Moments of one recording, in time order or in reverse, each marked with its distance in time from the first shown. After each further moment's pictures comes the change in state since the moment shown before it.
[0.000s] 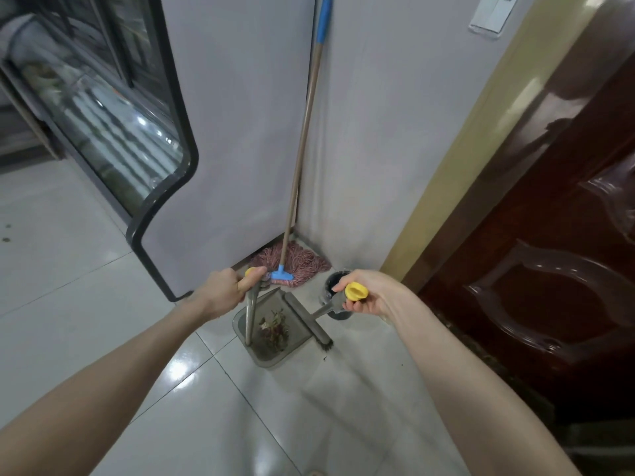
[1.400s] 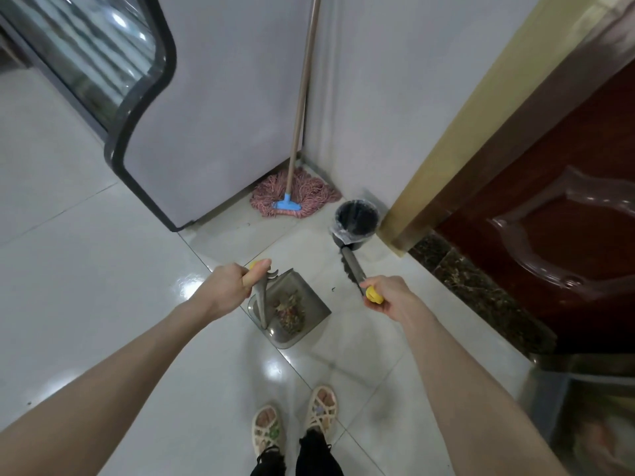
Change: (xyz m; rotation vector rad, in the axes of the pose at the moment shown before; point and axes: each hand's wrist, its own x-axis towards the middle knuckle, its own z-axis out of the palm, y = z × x) left_hand -0.018 -0.056 0.092 -0.075 -0.163 -0.210; right_hand 0.120 0.137 0.012 0.335 0.266 0.095
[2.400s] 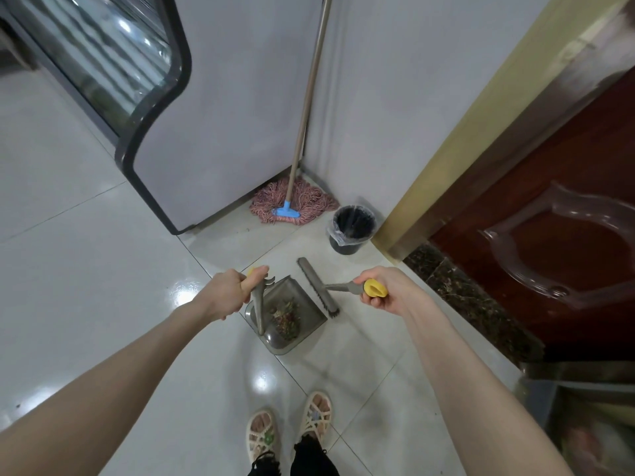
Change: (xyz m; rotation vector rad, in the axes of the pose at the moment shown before) left_hand -0.017 -0.023 -0.010 -0.069 -0.071 -0.030; right_hand -0.059 -0.026 0.014 -0.146 -0.127 0.014
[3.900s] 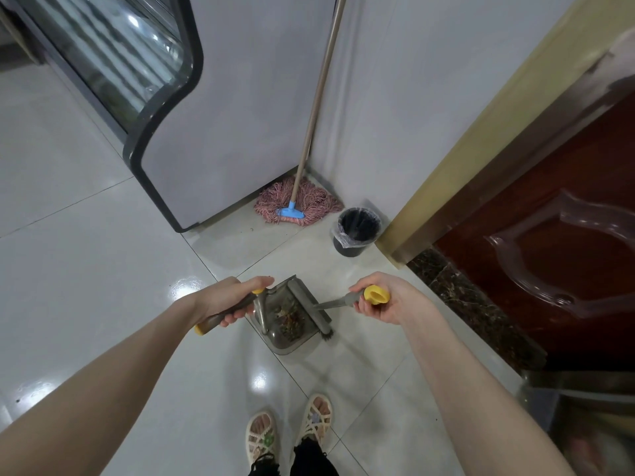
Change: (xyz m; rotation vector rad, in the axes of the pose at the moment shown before) left_hand 0.008 -0.014 -0.015 -0.262 -0.344 -0.202; right_hand -0.003 -0.005 0.016 0.127 -0.140 0.243
